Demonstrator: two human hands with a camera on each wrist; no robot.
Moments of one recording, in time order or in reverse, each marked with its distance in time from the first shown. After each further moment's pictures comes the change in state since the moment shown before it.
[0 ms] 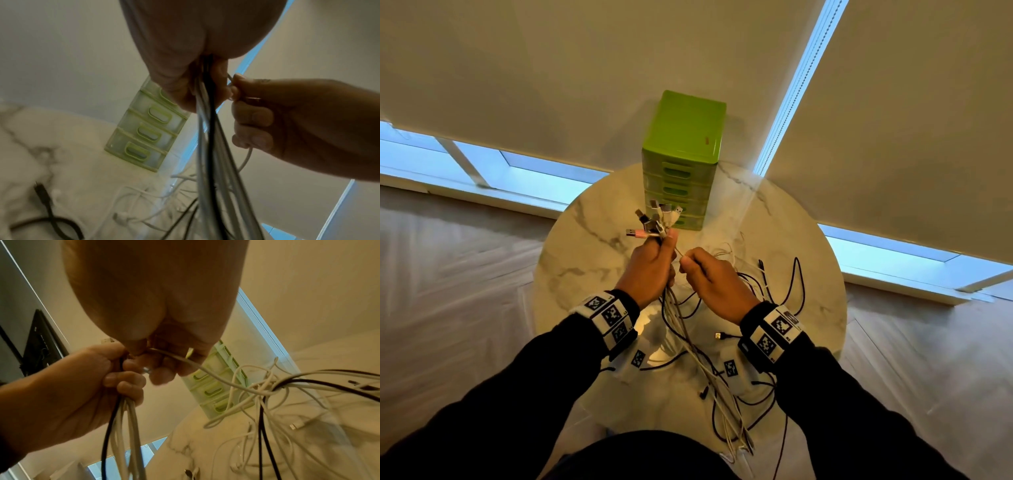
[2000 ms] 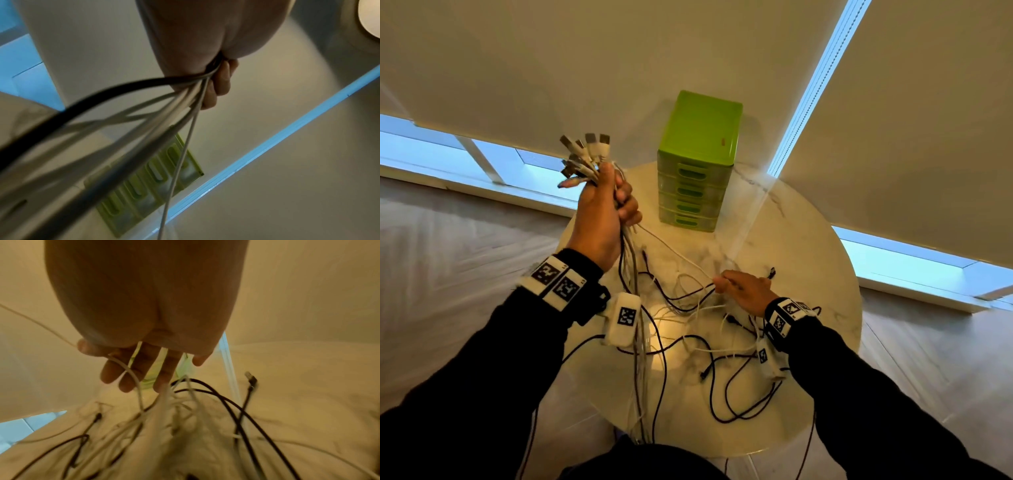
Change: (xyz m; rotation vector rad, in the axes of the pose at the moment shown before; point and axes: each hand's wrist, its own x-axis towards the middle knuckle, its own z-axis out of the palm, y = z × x) left_hand 0.028 0.057 -0.075 -0.622 0.217 0.139; right_hand 0.014 0.101 -0.001 -0.280 -0.254 0.325
